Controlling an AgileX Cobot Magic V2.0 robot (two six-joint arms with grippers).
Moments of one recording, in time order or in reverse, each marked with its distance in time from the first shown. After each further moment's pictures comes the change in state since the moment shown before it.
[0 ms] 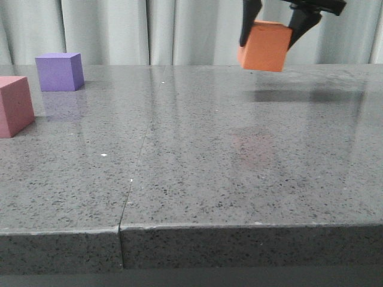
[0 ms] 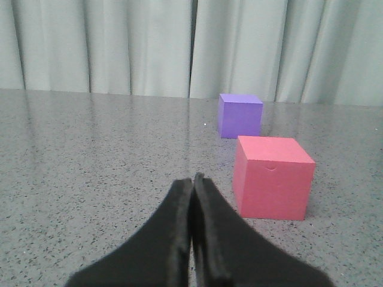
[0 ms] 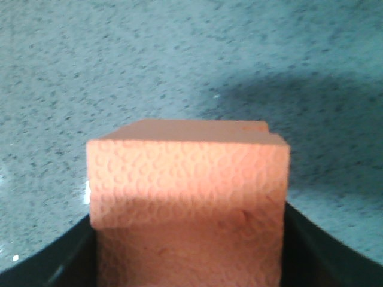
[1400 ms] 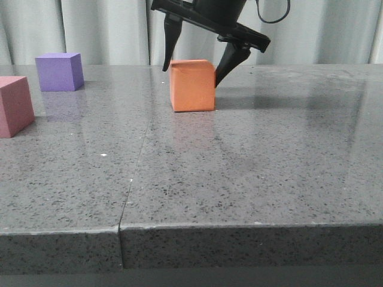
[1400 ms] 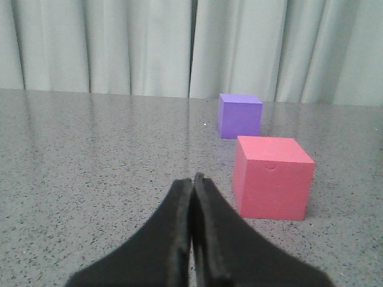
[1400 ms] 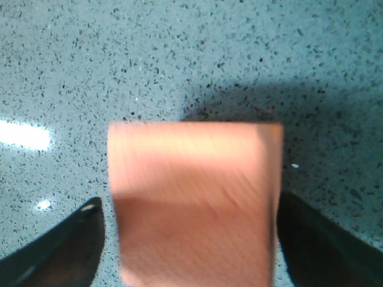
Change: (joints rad) left arm 0.000 0.000 0.000 0.000 0.000 0.000; right arm 0.161 0.090 -0.002 0.107 -0.071 0.094
